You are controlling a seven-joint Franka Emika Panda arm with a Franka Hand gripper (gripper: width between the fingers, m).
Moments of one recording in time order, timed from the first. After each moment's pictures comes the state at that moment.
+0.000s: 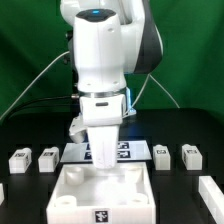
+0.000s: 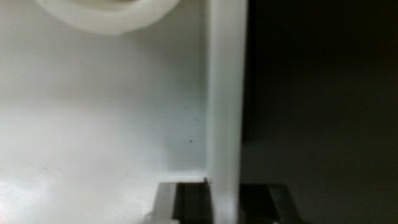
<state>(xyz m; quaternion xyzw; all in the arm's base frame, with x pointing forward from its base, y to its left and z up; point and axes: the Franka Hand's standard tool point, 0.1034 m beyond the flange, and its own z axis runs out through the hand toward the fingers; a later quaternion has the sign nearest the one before) 0.443 -0.005 0.017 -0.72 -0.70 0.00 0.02</state>
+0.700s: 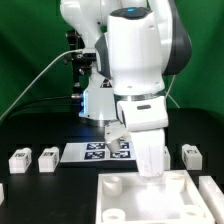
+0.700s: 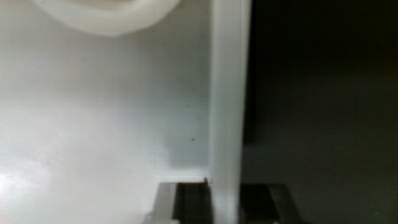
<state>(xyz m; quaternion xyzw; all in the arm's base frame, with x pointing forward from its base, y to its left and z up) 0.493 0.065 0.017 -0.71 -0.70 -0.03 0.03</state>
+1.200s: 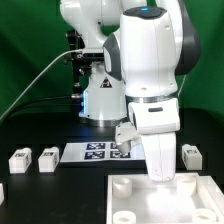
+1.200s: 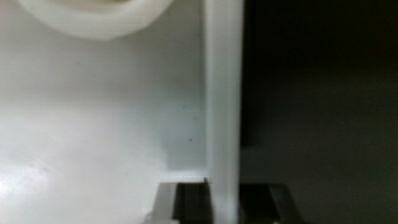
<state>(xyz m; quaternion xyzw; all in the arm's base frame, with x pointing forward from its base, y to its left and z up) 0.496 0.076 0.015 -0.72 -0.69 -0.02 0.03</state>
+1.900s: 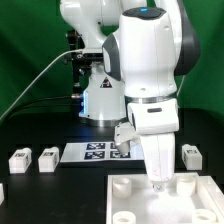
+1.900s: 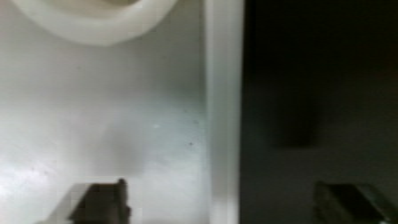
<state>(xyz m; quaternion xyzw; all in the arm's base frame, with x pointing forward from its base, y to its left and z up) 0.496 0.074 0.015 -0.72 -0.69 -0.02 0.03</state>
